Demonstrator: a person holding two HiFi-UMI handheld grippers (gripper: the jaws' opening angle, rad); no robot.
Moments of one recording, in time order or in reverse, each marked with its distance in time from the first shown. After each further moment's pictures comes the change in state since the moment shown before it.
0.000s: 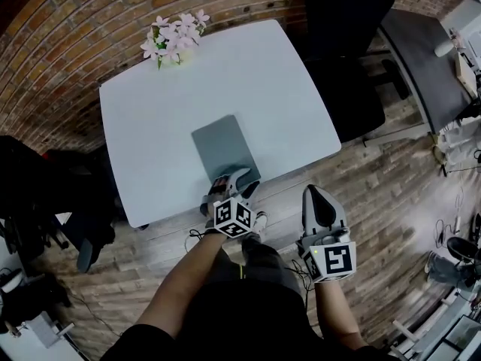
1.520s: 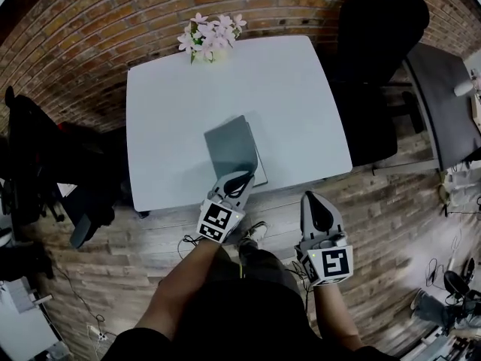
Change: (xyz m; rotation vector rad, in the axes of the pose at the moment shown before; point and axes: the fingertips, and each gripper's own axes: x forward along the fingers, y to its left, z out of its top) left arm -0.083 0.064 0.030 -0.513 -0.354 0.174; right arm 0.017 0.027 -0.001 -0.041 0.018 0.180
